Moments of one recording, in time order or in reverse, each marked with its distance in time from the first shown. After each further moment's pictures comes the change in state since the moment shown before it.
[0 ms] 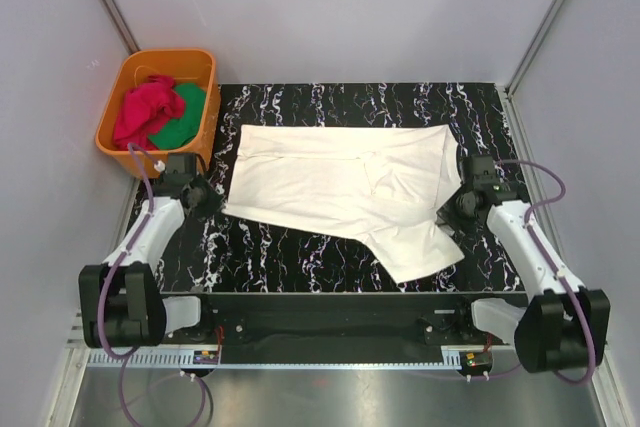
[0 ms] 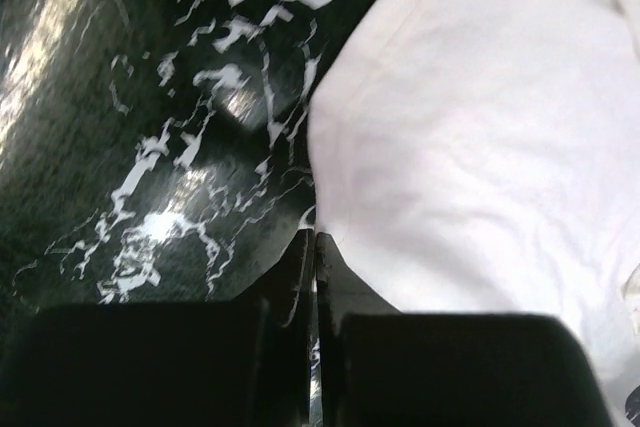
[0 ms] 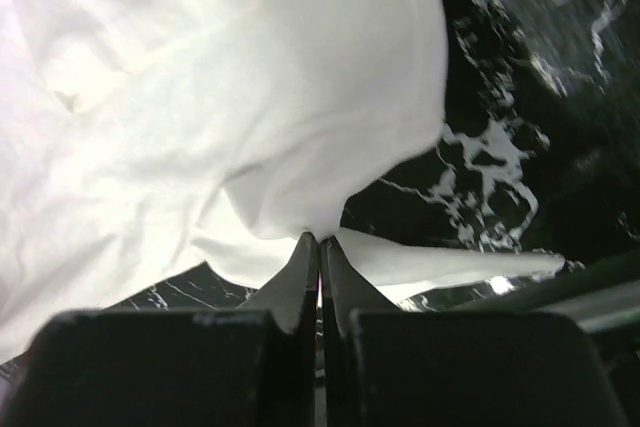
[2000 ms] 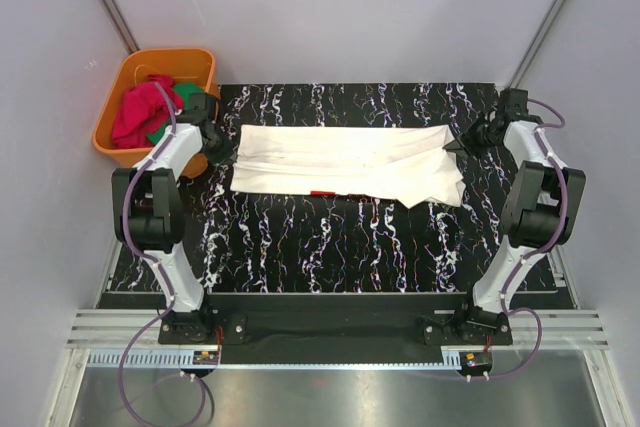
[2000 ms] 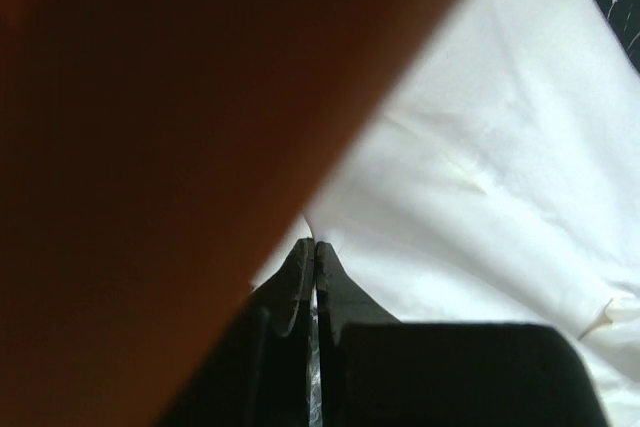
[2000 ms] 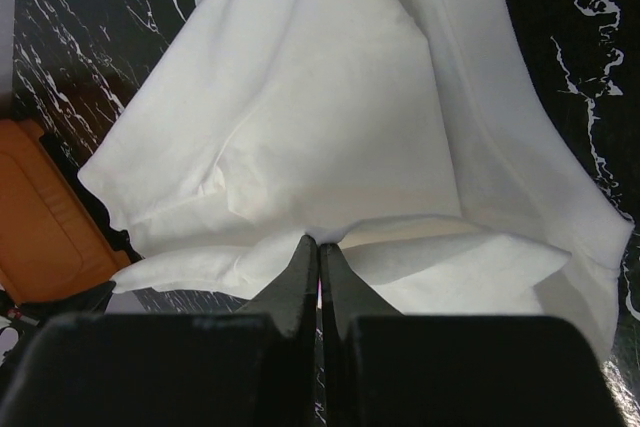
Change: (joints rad) left arm -0.048 0.636 0.689 -0.139 -0.023 -0.003; right arm -0.327 0.787 0.648 0.285 -0.470 -0.248
